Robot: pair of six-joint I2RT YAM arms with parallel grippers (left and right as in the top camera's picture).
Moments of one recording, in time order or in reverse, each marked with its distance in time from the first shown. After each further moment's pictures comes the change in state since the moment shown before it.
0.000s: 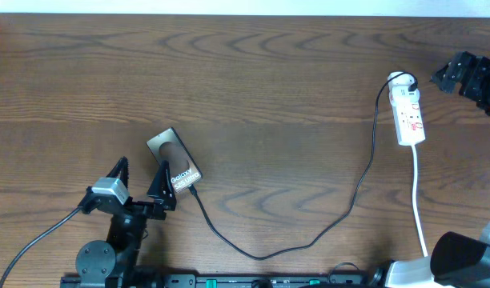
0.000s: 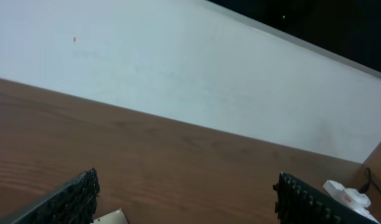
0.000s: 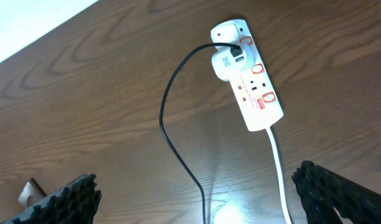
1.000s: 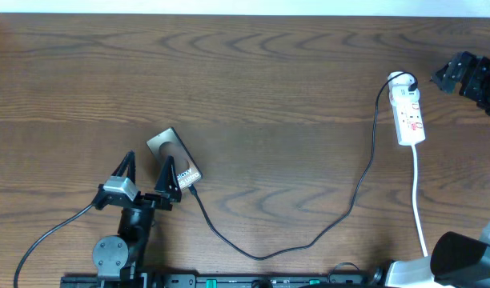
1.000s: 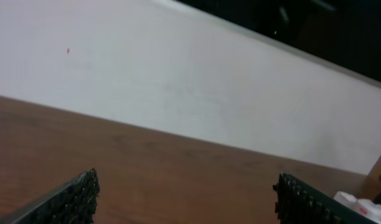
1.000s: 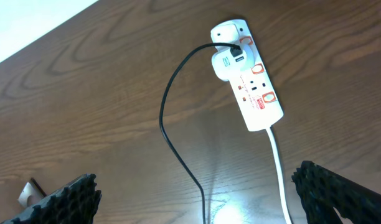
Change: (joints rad) left arm 0.000 -0.001 -0.260 0.358 -0.001 0.000; right arm 0.000 0.000 0.000 0.000 0.000 0.000
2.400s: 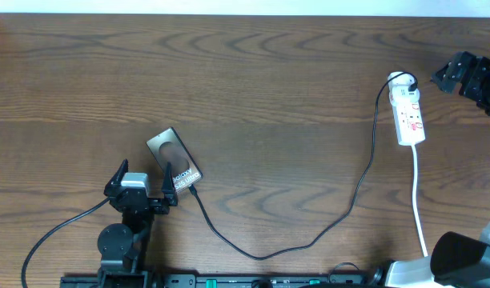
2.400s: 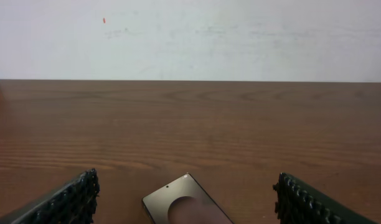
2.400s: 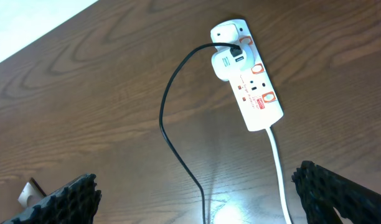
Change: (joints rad) left arm 0.000 0.000 0.010 -0.243 -0.097 0.318; right arm 0.000 0.000 0.000 0.000 0.000 0.000
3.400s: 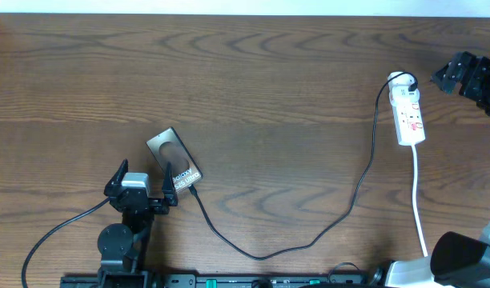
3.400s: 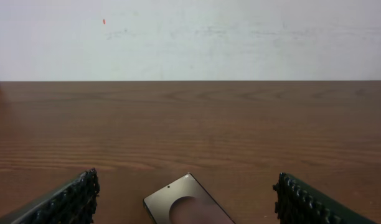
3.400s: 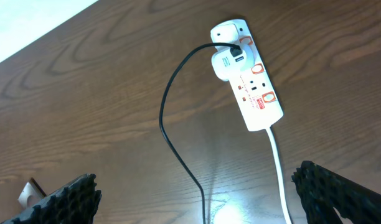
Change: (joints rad) left arm 0.000 0.000 0.000 0.000 0.000 0.012; right arm 0.000 0.000 0.000 0.000 0.000 0.000
